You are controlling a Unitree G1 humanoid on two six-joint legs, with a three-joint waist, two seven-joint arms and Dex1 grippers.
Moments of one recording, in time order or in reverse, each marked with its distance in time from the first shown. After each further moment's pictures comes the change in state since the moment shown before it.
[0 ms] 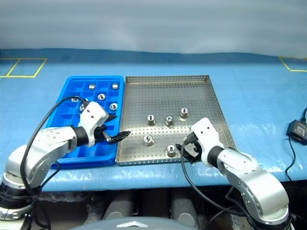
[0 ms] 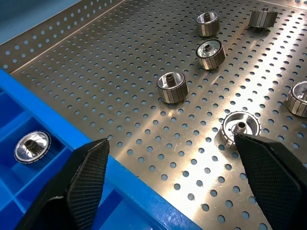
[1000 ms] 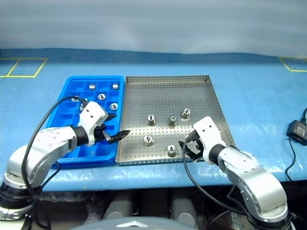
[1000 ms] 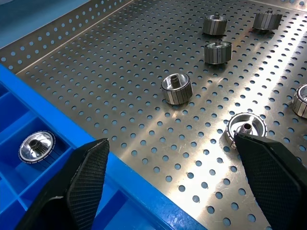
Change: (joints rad) left arm 0.008 -0.001 0.000 0.003 0.007 -0.025 -0.001; right arm 0.006 -0.015 0.014 0.044 -0.036 -0.059 -0.028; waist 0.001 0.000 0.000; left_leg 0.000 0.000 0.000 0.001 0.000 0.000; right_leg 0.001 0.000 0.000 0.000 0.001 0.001
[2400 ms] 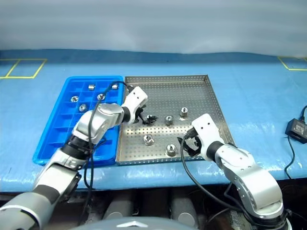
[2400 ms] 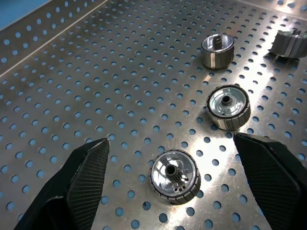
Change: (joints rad) left arm -0.520 -0.377 -0.341 0.754 0.252 -0.091 0.005; right arm -0.023 0.031 0.027 0.019 -0.025 -0.032 -0.049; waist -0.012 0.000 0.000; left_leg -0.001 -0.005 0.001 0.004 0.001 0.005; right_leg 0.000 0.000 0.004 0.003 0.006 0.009
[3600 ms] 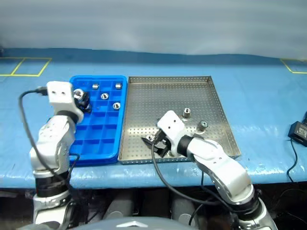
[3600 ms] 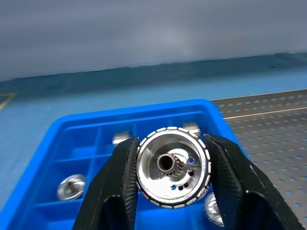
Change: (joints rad) left arm 0.452 -0.084 0.640 -0.595 0.164 -0.046 0.507; right arm -0.186 0.081 0.313 0.097 -0.016 -0.256 0.119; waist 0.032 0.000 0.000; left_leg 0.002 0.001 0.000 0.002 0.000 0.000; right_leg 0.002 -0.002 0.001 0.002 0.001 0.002
